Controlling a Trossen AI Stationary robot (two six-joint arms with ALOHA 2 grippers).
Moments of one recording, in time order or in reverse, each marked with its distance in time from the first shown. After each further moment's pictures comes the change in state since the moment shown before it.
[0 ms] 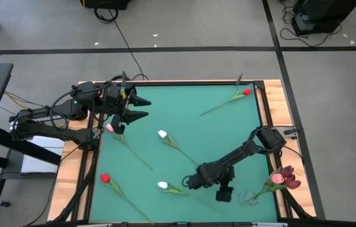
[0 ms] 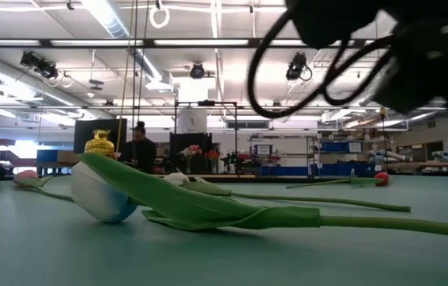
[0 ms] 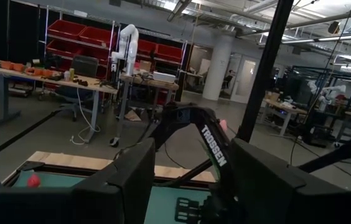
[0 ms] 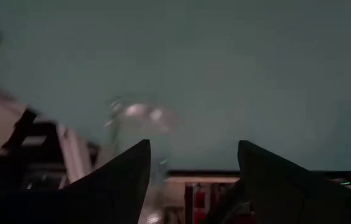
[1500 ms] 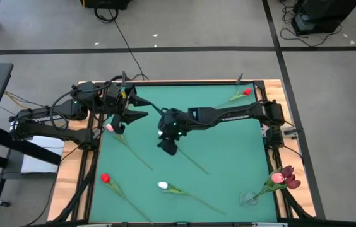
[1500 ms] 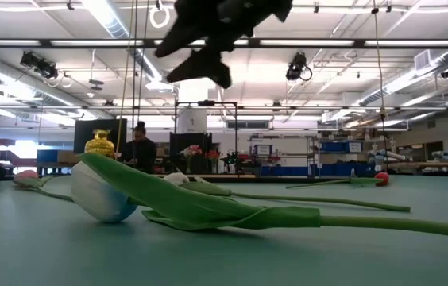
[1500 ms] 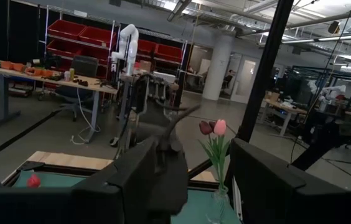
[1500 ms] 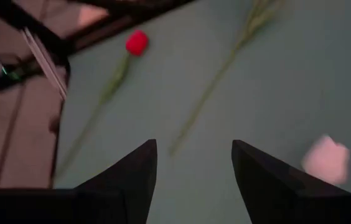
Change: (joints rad) left arm 0.000 0.000 0.000 0.000 0.000 0.000; right arm -0.468 -0.204 0.001 1.189 0.231 -0.122
